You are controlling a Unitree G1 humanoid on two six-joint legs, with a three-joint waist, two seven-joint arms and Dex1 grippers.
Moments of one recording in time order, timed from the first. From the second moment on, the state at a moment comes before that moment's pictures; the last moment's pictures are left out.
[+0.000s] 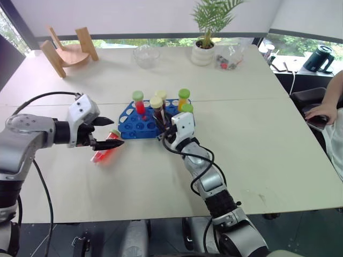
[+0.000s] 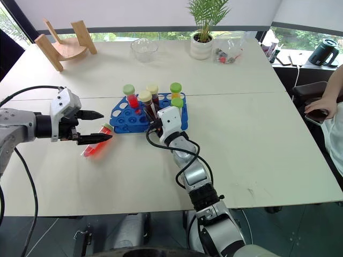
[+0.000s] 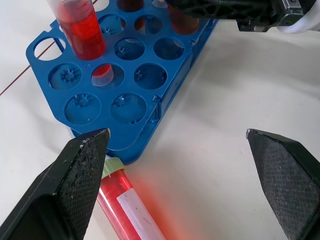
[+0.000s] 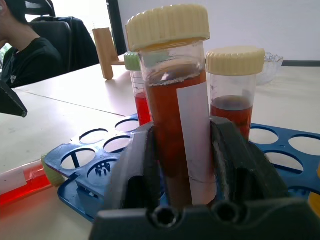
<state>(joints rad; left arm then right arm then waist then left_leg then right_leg) -0.42 1.01 0.05 -0.16 -0.47 0.71 -1.11 -0.42 0.10 0.26 0.23 -0.06 -0.07 0.21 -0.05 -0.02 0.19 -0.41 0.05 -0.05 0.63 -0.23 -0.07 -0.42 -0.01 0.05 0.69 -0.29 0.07</state>
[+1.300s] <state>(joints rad) -1.13 0.83 -0.76 0.57 0.01 1.09 -1.37 -0.51 -0.69 0.18 -0.65 0.75 0.89 0.89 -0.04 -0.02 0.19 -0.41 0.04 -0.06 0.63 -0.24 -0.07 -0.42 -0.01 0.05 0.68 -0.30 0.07</state>
